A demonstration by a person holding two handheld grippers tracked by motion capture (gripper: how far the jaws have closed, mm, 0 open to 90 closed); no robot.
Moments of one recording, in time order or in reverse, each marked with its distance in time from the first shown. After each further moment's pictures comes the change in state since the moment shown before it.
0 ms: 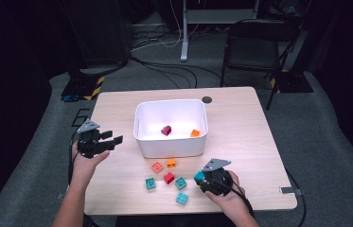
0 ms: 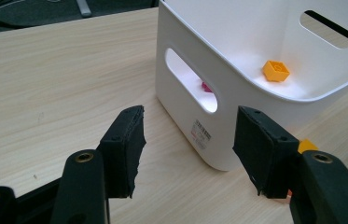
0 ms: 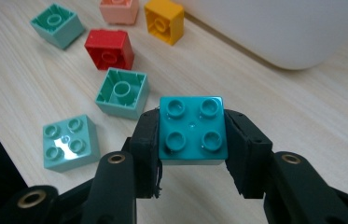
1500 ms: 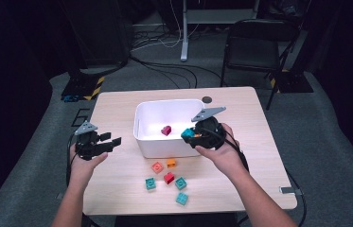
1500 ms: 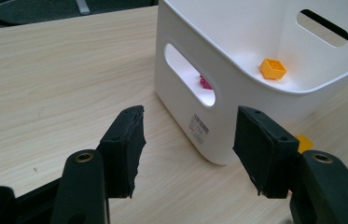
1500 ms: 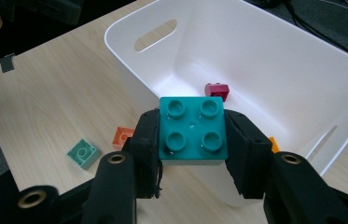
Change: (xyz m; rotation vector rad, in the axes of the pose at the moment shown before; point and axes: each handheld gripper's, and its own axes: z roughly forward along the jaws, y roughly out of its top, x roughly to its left) left arm 0.001 -0.005 -0.006 -0.001 -0.006 -0.006; right arm -0.023 0.148 -0.056 -0.100 0.039 -0.069
